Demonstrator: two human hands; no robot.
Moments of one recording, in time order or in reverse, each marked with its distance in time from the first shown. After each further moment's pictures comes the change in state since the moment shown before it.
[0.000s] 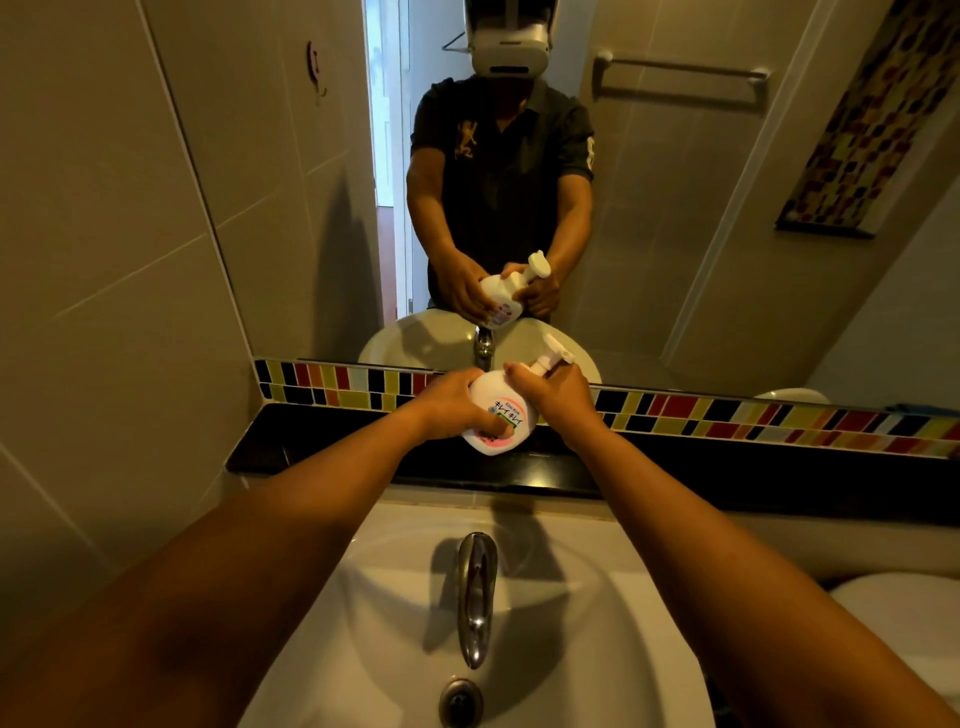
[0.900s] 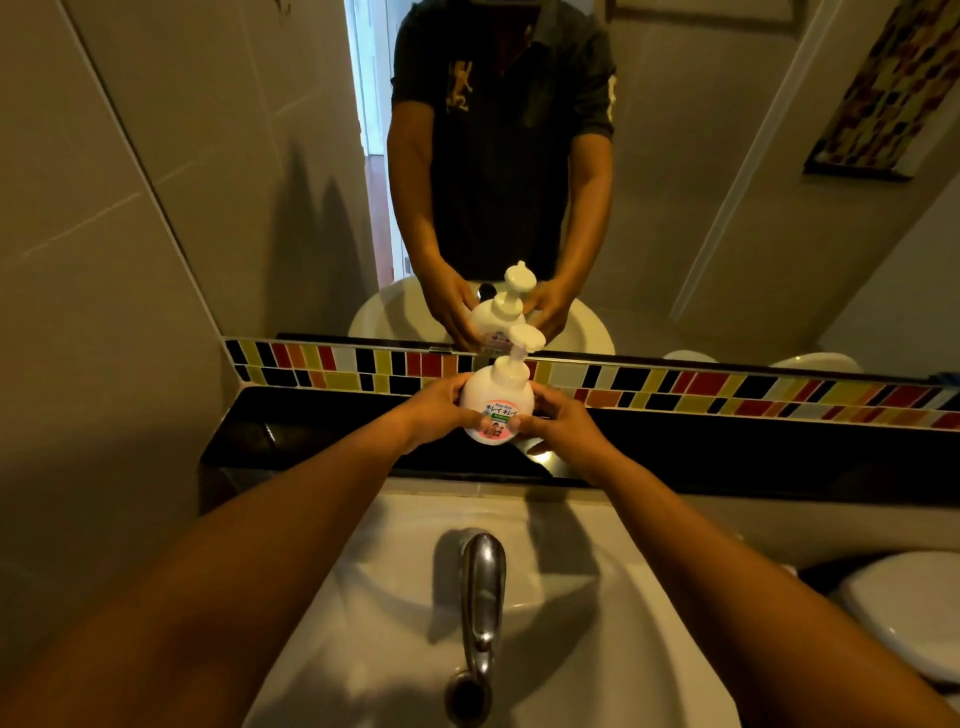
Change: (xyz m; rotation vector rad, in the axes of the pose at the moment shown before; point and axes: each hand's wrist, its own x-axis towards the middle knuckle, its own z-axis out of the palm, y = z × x) left_hand 0.035 -0.057 0.017 -0.296 -0.074 -0.155; right_hand 0.014 0.090 0.006 0.066 -0.364 0.101
